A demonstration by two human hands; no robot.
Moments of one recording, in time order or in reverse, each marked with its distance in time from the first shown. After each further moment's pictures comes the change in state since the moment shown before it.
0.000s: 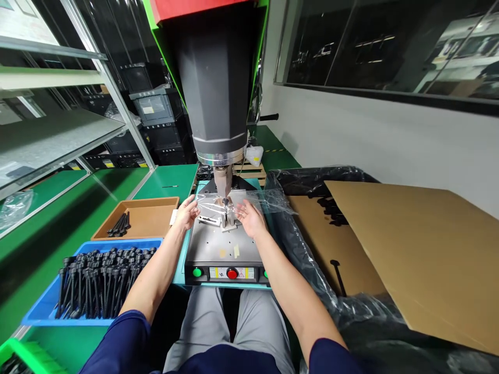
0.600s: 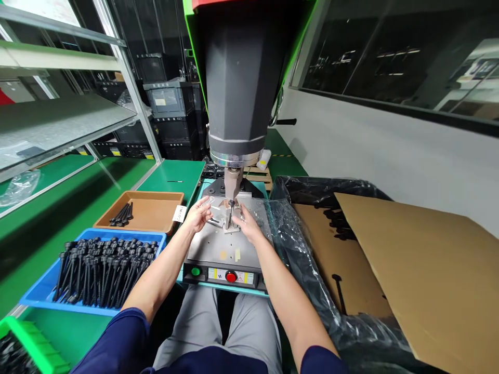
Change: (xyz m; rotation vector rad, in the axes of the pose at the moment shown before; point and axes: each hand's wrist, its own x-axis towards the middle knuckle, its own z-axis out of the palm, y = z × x) left_hand -0.023 -0.013 0.022 -0.063 -0.072 -0.116; right_hand 0.021 0.033 -0.019 -0.705 -0.226 -0.153
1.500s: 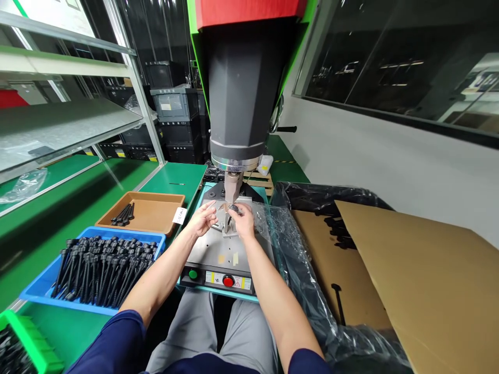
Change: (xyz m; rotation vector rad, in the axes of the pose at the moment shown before) left_hand -0.015 -0.003 0.022 -0.052 -0.079 -0.057; right_hand 0.011 -0.025 0.030 -0.206 0.311 -0.400
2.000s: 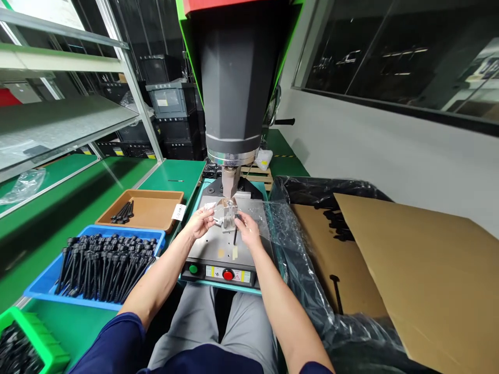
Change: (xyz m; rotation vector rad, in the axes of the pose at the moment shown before) left_hand -0.011 -0.013 -0.013 0.008 -0.033 -0.045; right_hand -0.044 0.018 -0.034 0.275 -0.138 0.305
